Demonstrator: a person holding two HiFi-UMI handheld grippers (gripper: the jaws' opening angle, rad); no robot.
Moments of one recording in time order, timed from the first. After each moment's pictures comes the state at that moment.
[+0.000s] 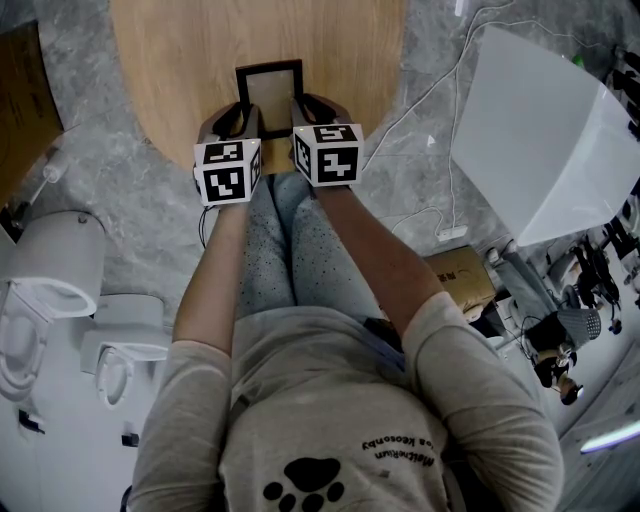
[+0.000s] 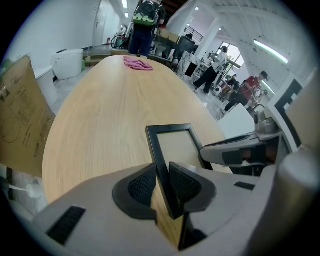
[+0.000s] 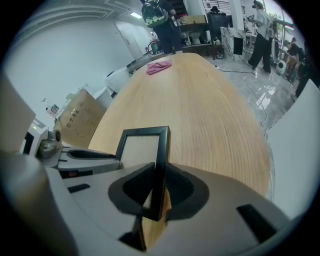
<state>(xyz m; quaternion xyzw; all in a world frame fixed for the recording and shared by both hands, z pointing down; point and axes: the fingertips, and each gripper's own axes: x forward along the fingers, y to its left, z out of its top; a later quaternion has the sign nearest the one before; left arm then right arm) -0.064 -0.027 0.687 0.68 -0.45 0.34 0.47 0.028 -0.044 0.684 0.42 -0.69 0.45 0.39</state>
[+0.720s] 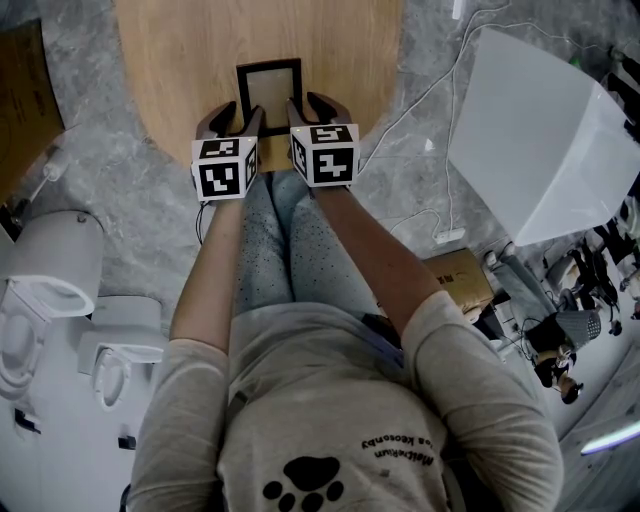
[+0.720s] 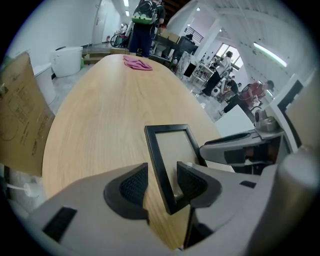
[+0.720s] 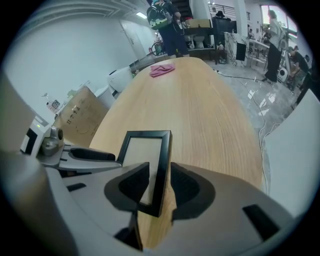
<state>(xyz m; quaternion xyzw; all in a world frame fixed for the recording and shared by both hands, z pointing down) -0.062 -0.024 0.683 0.69 -0.44 0.33 0.47 0.031 -0.045 0.673 0.42 -0.70 0.42 0.40</state>
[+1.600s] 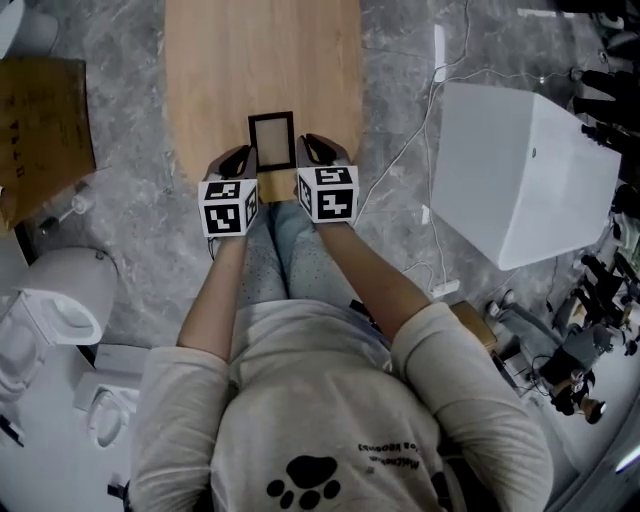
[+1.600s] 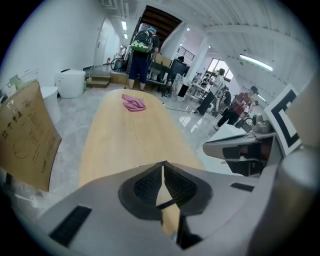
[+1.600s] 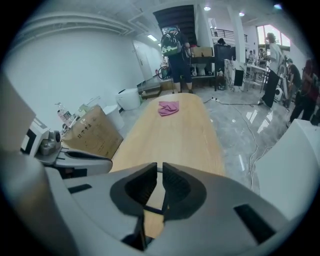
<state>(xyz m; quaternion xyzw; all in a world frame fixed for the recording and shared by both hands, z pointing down) -0.069 -0.040 0.545 0.73 -0.49 0.26 0.40 0.037 -0.067 0.534 0.46 -0.75 0.34 0.33</state>
